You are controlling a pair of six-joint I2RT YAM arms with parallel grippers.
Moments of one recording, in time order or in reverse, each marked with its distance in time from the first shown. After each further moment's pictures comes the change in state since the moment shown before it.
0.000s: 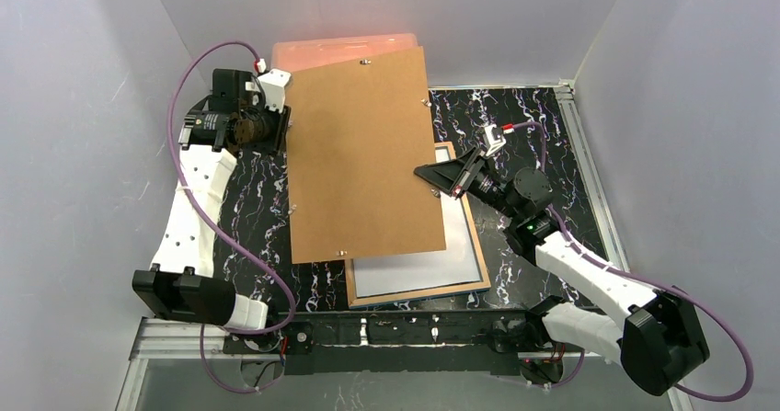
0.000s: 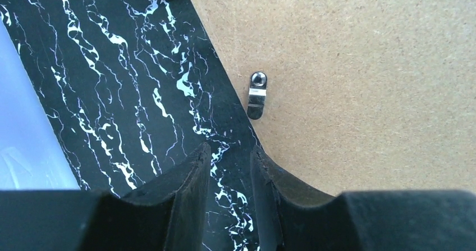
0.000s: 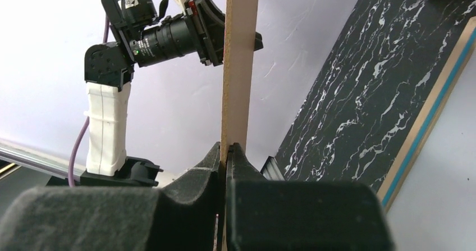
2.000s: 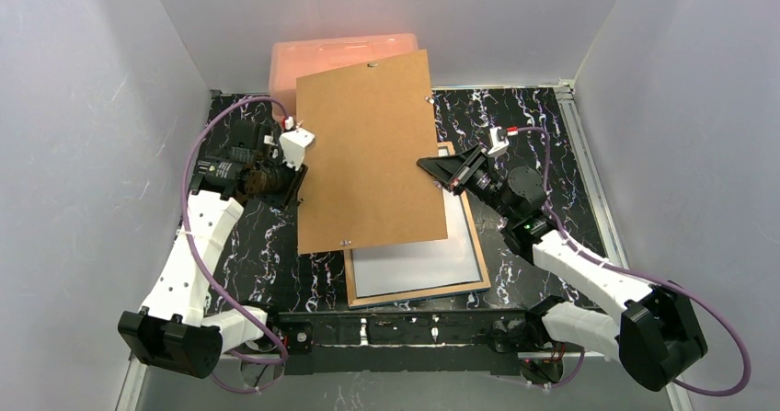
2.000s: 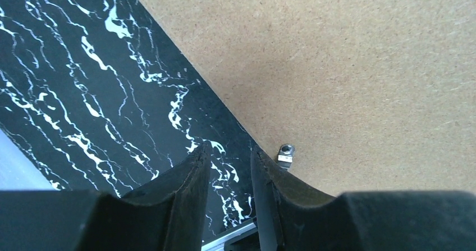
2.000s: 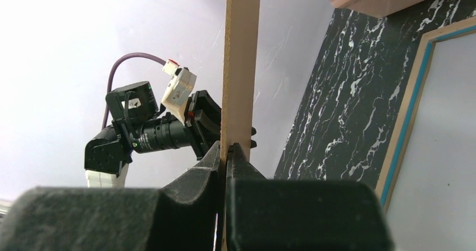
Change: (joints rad) left arm -0.113 -0.256 -0.376 -0.043 0.008 0.097; right arm 0.009 0.026 -0.010 -0.018 0.163 0.042
